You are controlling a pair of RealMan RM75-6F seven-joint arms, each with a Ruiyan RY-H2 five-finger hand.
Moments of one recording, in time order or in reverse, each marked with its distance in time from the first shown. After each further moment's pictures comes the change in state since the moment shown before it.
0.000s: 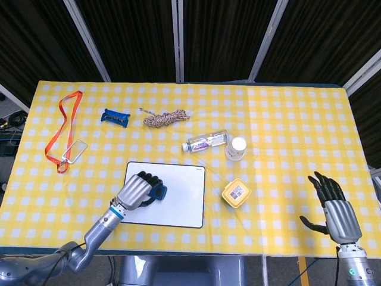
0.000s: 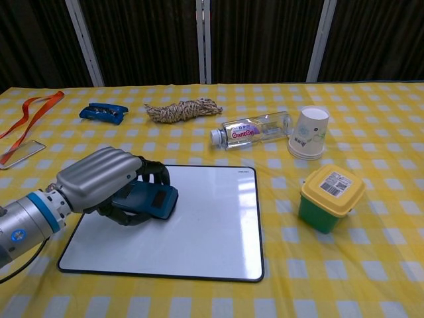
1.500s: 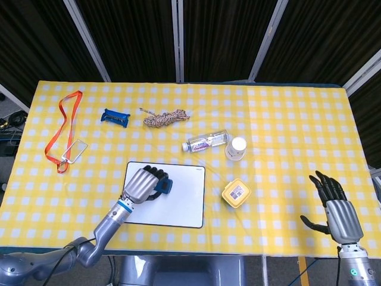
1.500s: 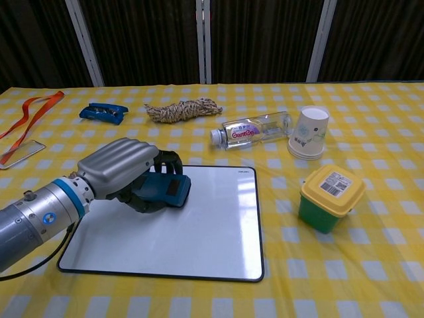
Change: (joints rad) left arm -0.048 -0.021 -0.086 -0.038 -0.087 -0.079 0.084; right arm -0.001 0.005 0.001 -0.001 -0.004 0.007 0.018
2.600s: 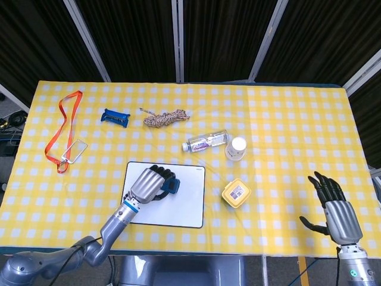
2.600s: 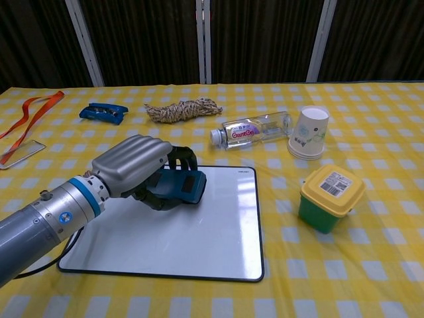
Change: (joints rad) left arm -0.026 -0.055 -0.010 0.058 0.012 0.024 -0.050; right arm -0.002 0.001 -0.005 -0.002 -0.012 0.007 -0.001
